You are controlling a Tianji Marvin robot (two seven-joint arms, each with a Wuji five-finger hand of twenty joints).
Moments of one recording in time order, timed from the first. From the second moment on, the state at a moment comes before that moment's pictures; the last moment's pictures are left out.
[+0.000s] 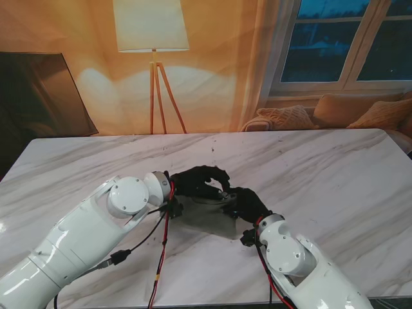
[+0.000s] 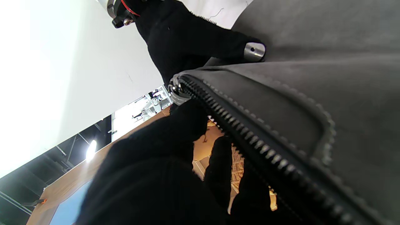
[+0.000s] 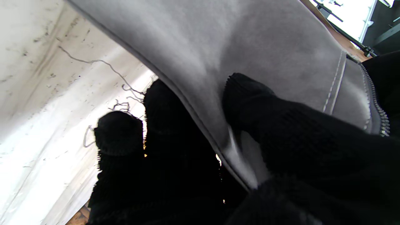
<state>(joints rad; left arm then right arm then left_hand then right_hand) 1.02 -1.14 -0.79 -1.38 -0.03 -0.04 -0.40 -1.45 -1.18 1.05 -1.46 -0.28 -0.05 -0.12 1.05 -0.37 0.69 -0.16 0.68 0.05 0.80 0.52 0.30 0.19 0.35 0.50 0.10 0.20 0.30 0.63 -0.11 0.18 0.32 1.01 0.77 -0.66 1.09 -0.26 0.79 -0.06 0.85 0.28 0.97 0.05 0.70 0.64 1.05 -0.04 1.18 0.56 0.64 0.04 1.46 0.75</state>
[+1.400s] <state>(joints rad) 1.03 -1.13 -0.78 -1.38 0.13 -0.18 -0.31 -1.45 -1.18 1.06 -1.44 -0.31 -0.05 -0.16 0.86 -0.57 0.84 -0.19 0.69 0.12 0.86 0.52 0.91 0.25 0.69 1.04 0.56 0.41 1.00 0.99 0.03 0.33 1.12 0.81 0.72 -0.69 1.09 -0.27 0.77 -0.07 0.96 0.30 0.96 0.08 0.77 0.65 1.14 -0.08 1.22 0.56 0.72 0.04 1.46 0.73</state>
